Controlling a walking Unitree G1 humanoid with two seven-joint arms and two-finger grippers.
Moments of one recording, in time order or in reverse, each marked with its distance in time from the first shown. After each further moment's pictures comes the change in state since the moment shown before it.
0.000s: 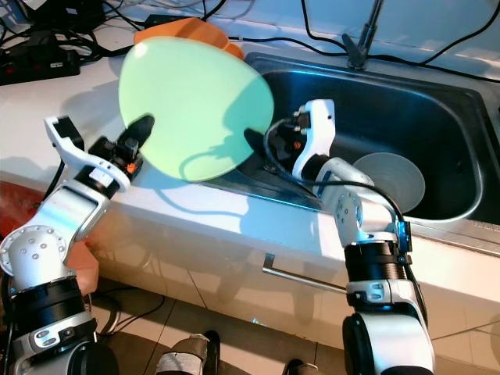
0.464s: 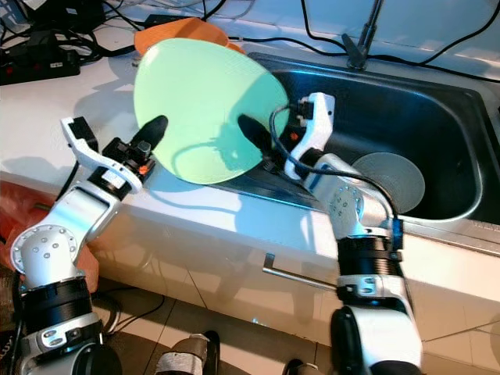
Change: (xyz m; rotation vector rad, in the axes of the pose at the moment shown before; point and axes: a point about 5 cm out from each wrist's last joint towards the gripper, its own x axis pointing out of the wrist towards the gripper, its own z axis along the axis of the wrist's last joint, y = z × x) left arm 0.005 -0.002 -0.013 -0.039 0.039 -0.048; right arm 0.011 0.014 0.003 0.224 -0.072 0.065
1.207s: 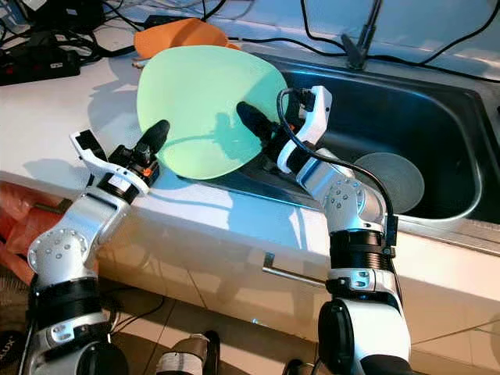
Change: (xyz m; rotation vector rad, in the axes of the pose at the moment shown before) left arm 0.004 0.018 -0.005 -0.151 -0.045 0.010; right arm 0.006 0.007 0.003 0.111 -0.019 0.029
